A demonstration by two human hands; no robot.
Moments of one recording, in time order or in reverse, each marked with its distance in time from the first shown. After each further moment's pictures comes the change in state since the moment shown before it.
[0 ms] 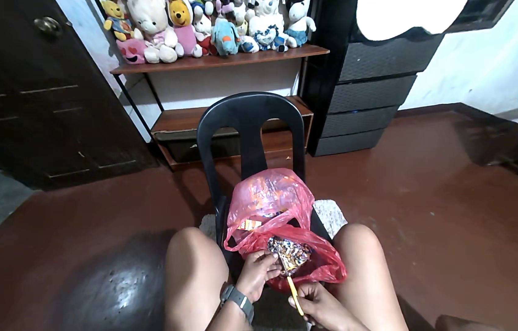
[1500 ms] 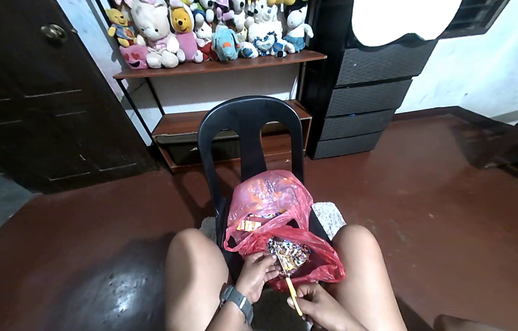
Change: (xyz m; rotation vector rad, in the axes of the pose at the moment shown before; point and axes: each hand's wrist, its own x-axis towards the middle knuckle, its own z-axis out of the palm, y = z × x) left_hand -0.003 -0.001 -0.001 -0.023 0.014 0.000; right_hand -0.001 0.001 0.002 -0.039 0.016 0.006
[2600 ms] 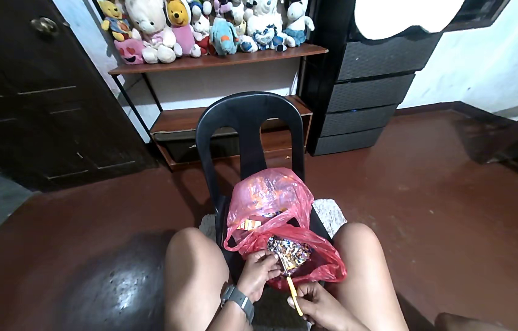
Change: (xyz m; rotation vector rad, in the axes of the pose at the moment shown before) left_hand 0.003 -0.002 0.001 0.065 -0.028 0.026; right_hand 0.004 0.003 -0.001 0.016 -0.008 -0.010
